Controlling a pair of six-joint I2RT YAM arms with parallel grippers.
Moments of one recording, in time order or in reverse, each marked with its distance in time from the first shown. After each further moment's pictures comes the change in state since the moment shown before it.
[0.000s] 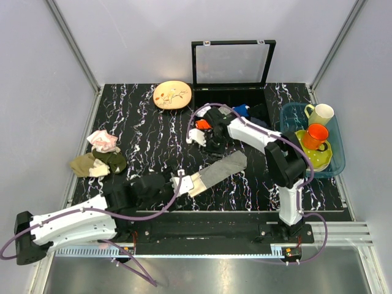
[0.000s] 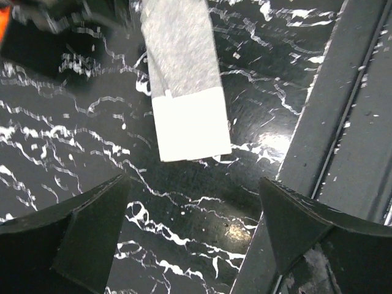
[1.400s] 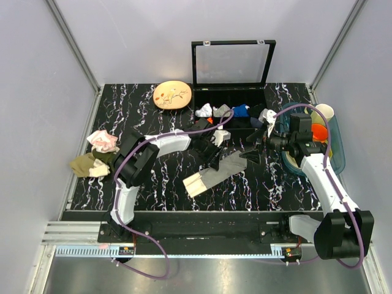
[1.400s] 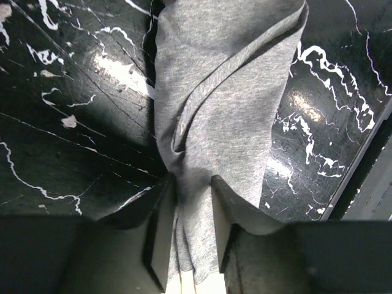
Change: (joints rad) left arm 0.419 1.376 0.866 -0.032 0.661 -0.263; right arm -0.592 -0.871 -0.655 0.419 -0.786 0.445
